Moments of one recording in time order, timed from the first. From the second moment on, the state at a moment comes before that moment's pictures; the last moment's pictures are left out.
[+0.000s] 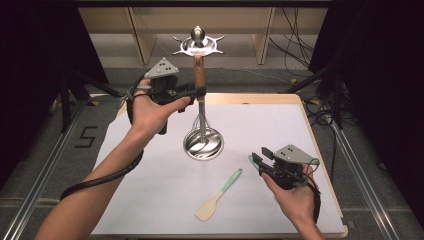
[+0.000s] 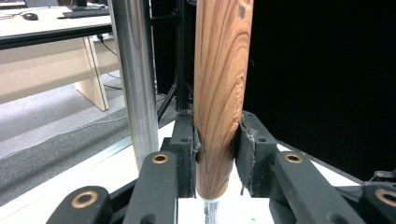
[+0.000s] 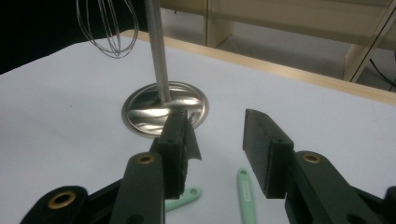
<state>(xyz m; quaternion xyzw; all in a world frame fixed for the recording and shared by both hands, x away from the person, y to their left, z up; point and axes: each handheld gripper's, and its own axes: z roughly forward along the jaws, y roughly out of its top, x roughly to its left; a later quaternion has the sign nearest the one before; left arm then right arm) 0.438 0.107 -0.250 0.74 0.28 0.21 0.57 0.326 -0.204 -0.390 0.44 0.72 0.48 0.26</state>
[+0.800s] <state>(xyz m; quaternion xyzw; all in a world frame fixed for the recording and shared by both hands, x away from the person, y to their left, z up) 0.409 0.138 -0.256 0.71 0.29 0.22 0.60 0.331 -0.207 -0.390 0.43 0.72 0.47 0.26</state>
